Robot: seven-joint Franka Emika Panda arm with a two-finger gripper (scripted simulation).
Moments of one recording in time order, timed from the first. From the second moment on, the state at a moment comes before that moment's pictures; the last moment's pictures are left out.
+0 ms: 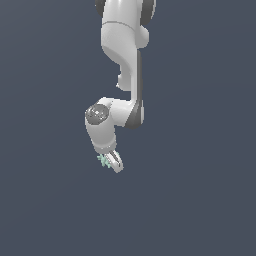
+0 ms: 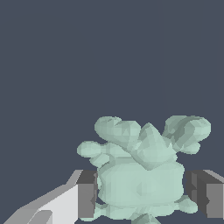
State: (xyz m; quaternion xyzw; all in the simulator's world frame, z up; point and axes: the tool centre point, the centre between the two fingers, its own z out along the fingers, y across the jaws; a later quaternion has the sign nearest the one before) arm 0.036 -0.089 0.054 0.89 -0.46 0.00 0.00
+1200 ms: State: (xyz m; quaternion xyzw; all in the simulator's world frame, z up) arm 0.107 -0.166 0.124 0.89 -0.46 0.00 0.00
